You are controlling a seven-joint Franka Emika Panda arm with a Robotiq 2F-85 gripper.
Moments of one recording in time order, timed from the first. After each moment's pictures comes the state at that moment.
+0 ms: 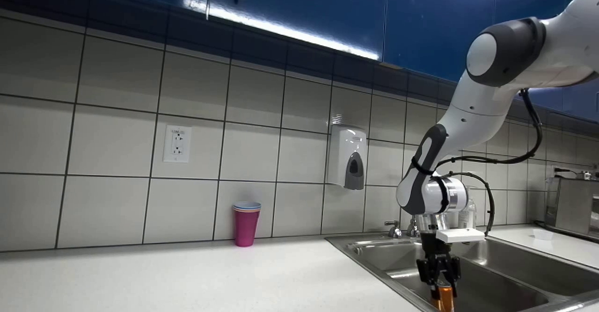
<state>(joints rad) -0.25 0.72 -0.14 -1.87 -0.01 2.35 -0.35</state>
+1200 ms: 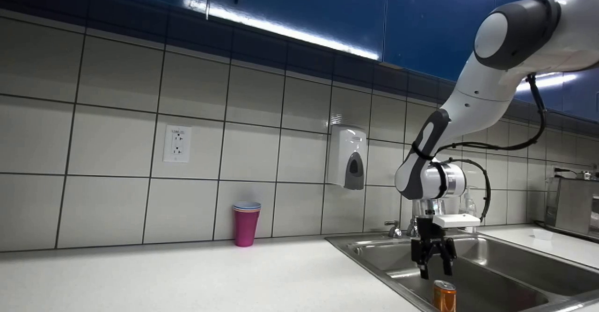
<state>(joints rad) -0.26 0.63 -0.12 -1.90 -0.01 2.35 -0.36</state>
